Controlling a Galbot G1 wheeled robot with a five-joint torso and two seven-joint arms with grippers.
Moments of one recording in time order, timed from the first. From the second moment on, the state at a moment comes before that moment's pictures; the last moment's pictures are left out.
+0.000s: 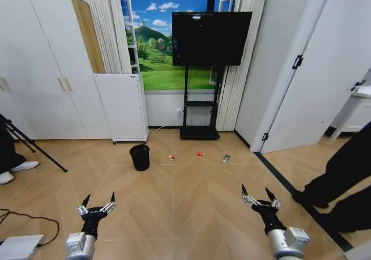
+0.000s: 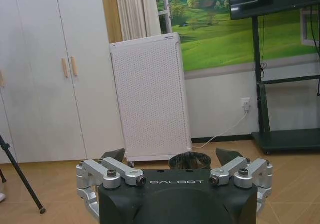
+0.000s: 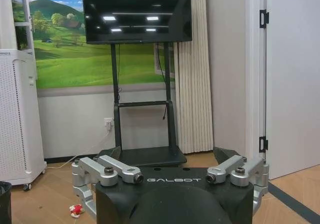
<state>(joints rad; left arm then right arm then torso) 1.69 -1.37 -0.76 -2.09 -0.17 0.00 -0.09 -1.71 1.40 0.77 2.22 0.32 -0.07 0.05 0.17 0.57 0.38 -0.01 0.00</state>
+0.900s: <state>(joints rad) 1.68 -1.34 -0.79 -2.07 -0.20 -0.05 0.05 -1.68 1.38 0.75 2.19 0.29 -0.09 0.03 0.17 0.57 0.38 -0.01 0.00</state>
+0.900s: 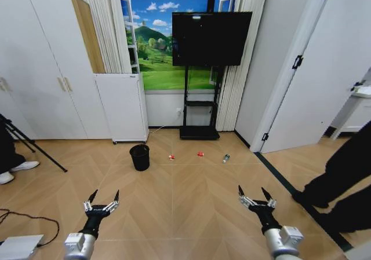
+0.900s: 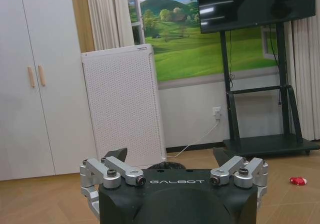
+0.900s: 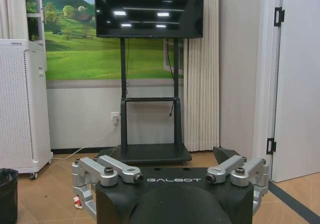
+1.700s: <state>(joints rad) 1.70 -1.36 -0.79 -2.08 -0.19 -0.05 0.05 -1.67 1.38 0.75 2.18 0.29 -0.10 0.03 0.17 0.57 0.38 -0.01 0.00</state>
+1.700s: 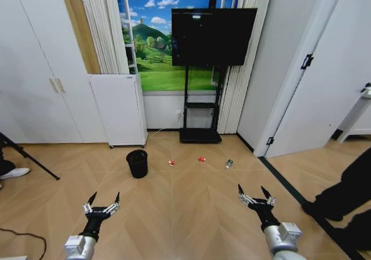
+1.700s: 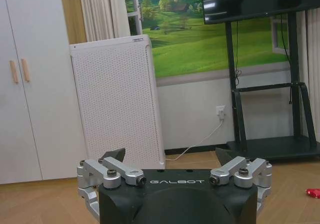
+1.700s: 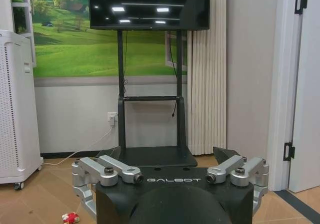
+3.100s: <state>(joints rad) 1.71 -1.37 -0.78 -2.09 -0.19 -0.05 0.05 -1.67 1.38 0.76 2.17 0.30 -0.09 0.04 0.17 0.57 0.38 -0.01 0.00</state>
